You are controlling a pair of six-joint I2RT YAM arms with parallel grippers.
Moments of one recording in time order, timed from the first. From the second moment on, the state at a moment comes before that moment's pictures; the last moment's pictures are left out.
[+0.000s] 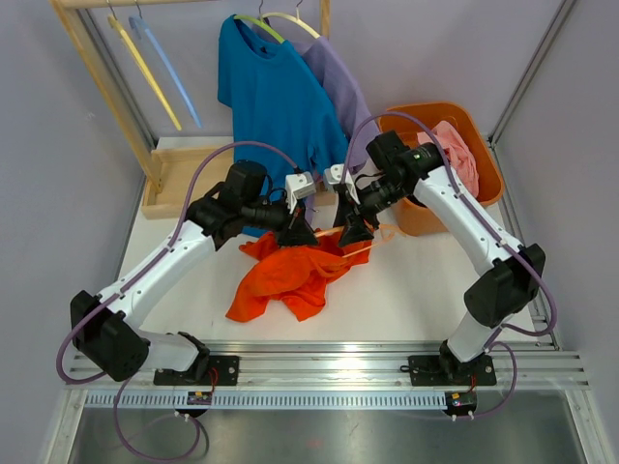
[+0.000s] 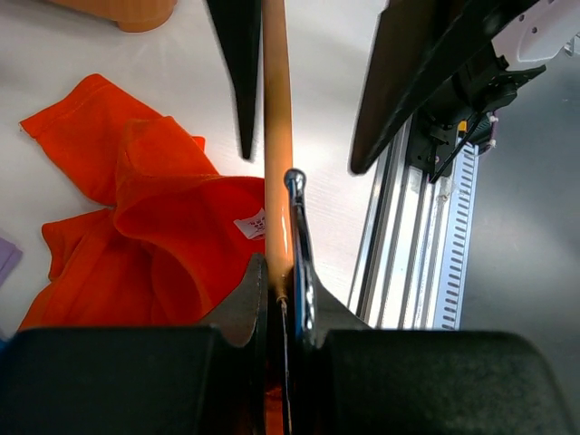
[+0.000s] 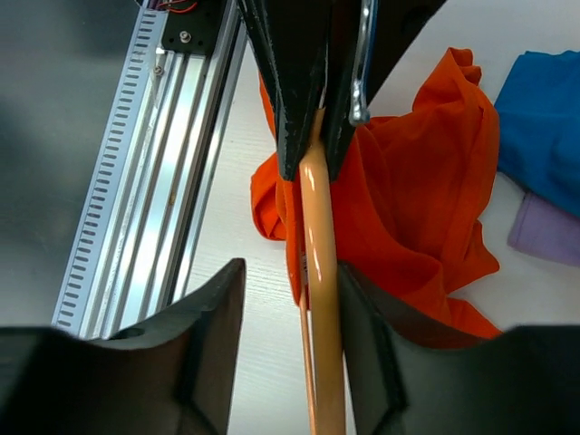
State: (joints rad) left arm -0.58 1.33 1.24 -0.55 0.78 0.13; right arm 0.50 1.69 1.76 -1.30 -0.98 -1.04
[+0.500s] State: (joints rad) left arm -0.59 1.29 1.19 -0.49 0.79 0.07; right arm 0.53 1.63 1.62 -1.14 -0.95 -0.93
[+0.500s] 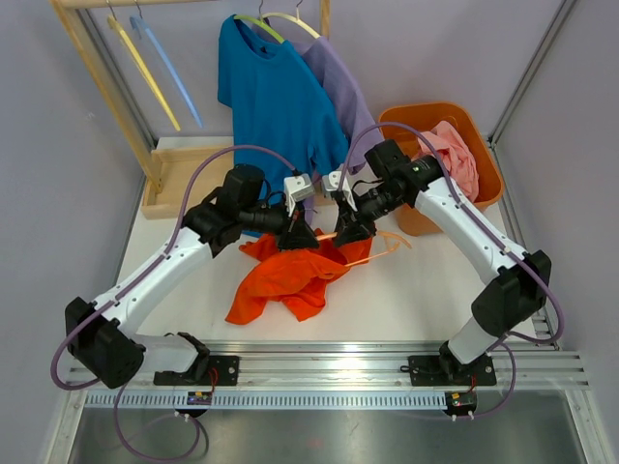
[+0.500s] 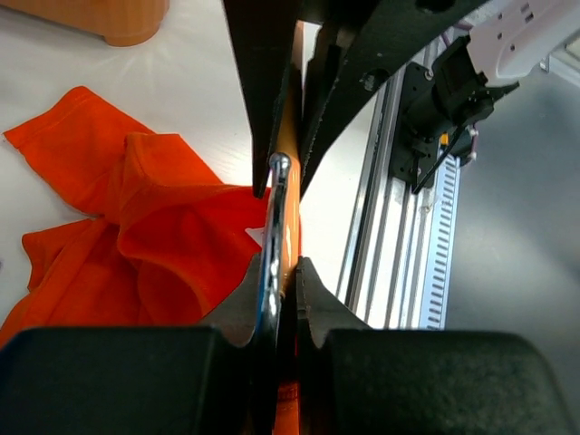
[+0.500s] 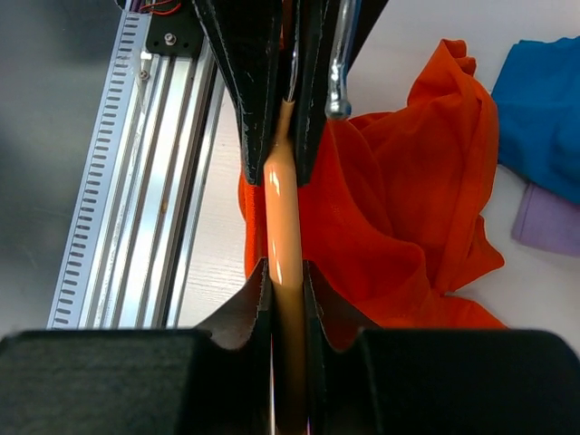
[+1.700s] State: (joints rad) left arm -0.82 1.35 1.18 -0.52 -0.10 -0.71; right arm 0.53 1.46 1.38 -0.78 -0.52 -0.06
